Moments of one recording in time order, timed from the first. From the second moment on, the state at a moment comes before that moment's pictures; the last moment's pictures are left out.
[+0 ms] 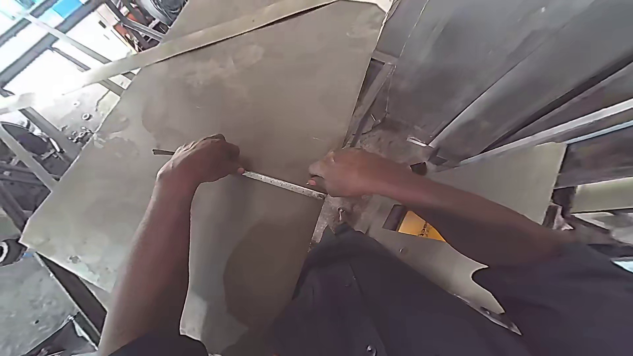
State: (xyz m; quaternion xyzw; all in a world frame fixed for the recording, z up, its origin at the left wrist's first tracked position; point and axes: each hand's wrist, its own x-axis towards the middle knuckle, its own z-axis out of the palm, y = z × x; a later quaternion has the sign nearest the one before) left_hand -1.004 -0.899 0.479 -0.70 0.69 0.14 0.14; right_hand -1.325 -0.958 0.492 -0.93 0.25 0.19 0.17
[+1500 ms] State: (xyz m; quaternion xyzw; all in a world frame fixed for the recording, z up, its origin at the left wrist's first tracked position) left_hand -1.010 -0.904 0.482 -0.69 0.69 0.15 0.16; right_hand -1.291 -0.955 0.503 -0.93 0.22 0.25 0.12
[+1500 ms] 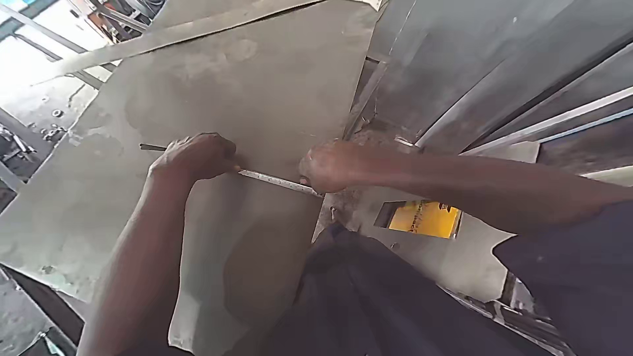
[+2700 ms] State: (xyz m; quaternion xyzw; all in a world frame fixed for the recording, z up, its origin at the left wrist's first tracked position) left_hand -0.935 -0.899 0.483 -0.71 0.68 0.13 0.15; right_hand -1.301 -0.948 0.486 -0.93 0.23 0.24 0.13
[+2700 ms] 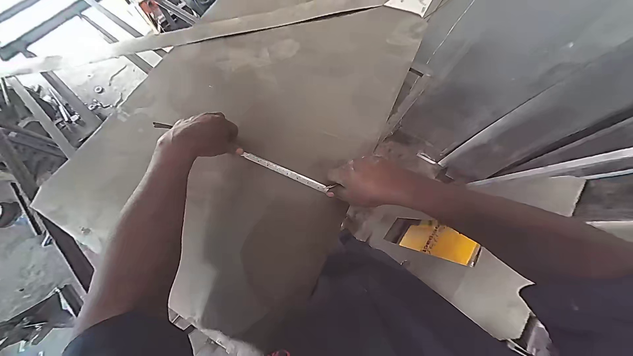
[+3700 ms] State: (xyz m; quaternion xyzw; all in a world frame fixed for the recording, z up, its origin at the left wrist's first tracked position) left_hand -0.917 -0.905 0.484 -0.75 0.63 0.17 0.14; right_hand -1.166 -0.975 0.492 -0.95 0.16 0.24 0.10
